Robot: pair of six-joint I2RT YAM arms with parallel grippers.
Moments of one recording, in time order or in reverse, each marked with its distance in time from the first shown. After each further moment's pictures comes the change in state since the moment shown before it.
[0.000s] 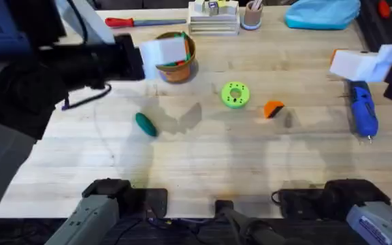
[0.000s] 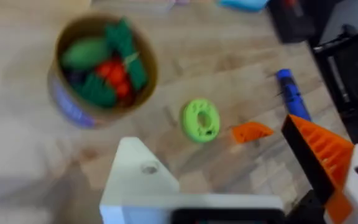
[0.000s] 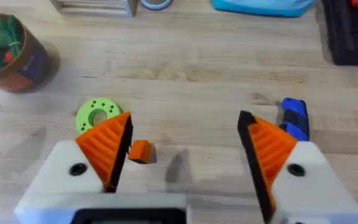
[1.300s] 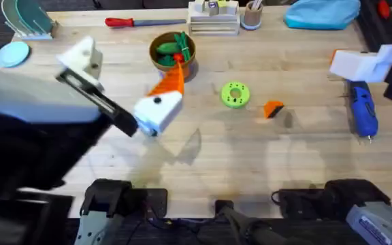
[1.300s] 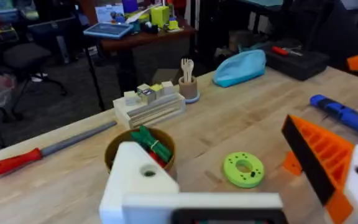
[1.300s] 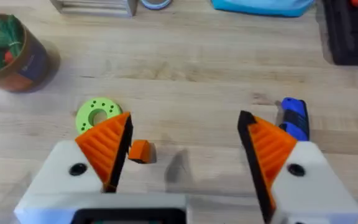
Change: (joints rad) left arm -0.073 -0.644 -0.330 0.274 -0.161 0.248; right arm 0.000 0.000 0.000 0.000 0.000 0.000
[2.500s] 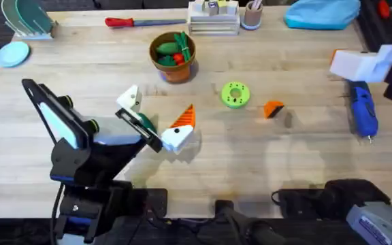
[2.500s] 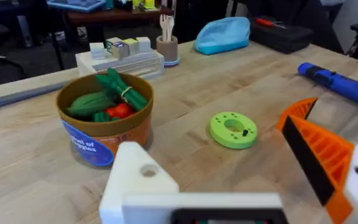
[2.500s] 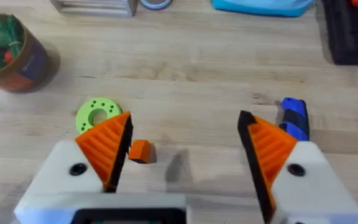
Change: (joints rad) left arm -0.028 -0.284 -0.535 0.251 0.059 -0.095; right arm 0.000 0.000 0.000 0.000 0.000 0.000
